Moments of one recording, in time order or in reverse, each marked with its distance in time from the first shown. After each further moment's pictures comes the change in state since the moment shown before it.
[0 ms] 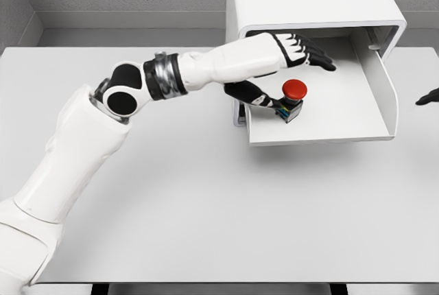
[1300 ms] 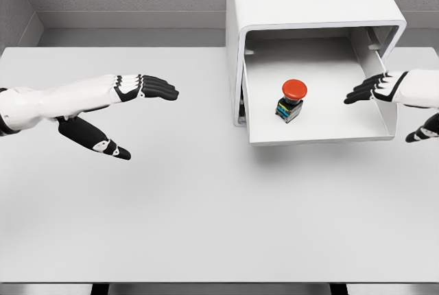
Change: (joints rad) left arm 0.169 0.797 -0.073 -0.310 0.627 0.000 -0.014; right arm 0.081 0.183 -0.109 -0.115 -0.013 0.000 -0.046
